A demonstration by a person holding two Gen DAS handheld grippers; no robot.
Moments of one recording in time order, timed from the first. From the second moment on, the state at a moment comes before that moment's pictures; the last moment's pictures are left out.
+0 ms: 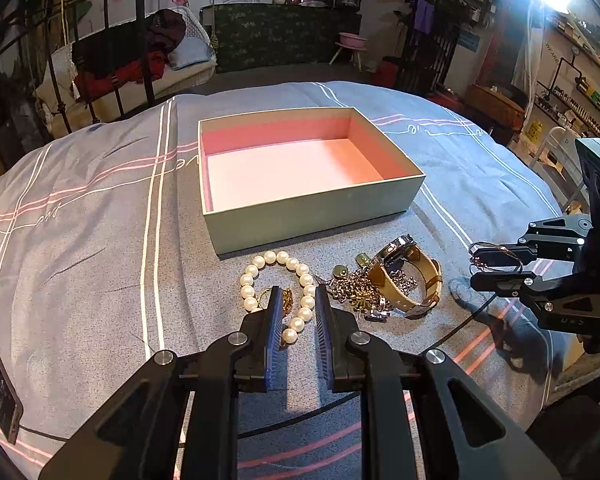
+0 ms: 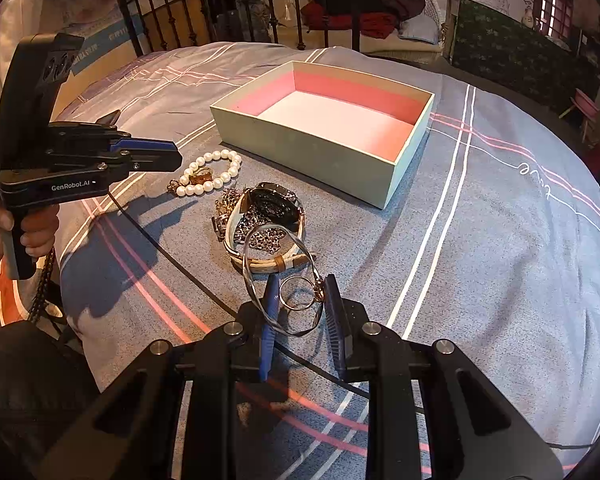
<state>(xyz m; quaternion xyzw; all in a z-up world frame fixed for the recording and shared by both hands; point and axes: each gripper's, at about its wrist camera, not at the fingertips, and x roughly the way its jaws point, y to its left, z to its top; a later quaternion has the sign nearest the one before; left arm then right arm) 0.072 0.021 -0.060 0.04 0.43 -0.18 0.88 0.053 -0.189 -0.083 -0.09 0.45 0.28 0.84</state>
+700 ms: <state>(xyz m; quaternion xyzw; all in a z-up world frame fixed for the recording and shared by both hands) 0.076 0.011 -0.074 0.03 0.46 -0.19 0.87 0.058 -0.181 -0.095 -0.08 0.47 0.28 0.83</state>
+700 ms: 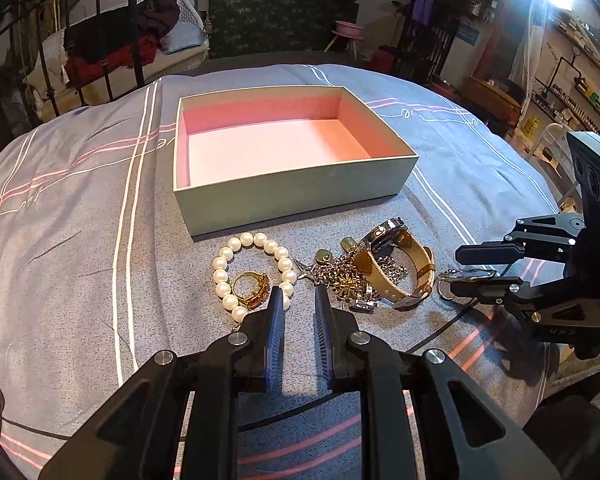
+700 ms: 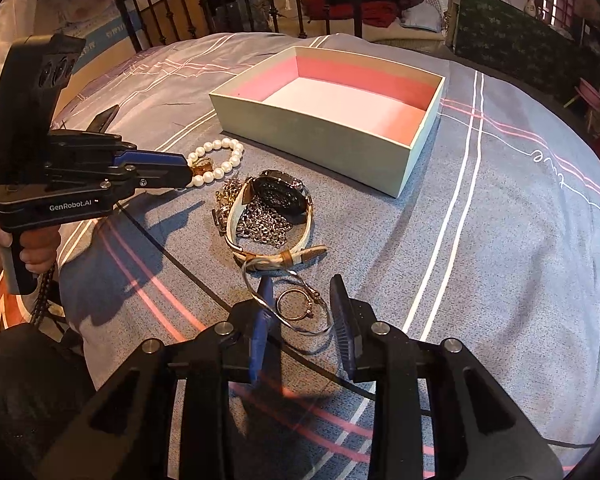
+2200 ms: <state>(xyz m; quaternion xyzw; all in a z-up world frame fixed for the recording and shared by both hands) 0.208 0.009 -0.030 0.01 0.44 -0.13 0.89 0.205 -0.120 -0.052 -0.15 0.45 0.25 0.85</state>
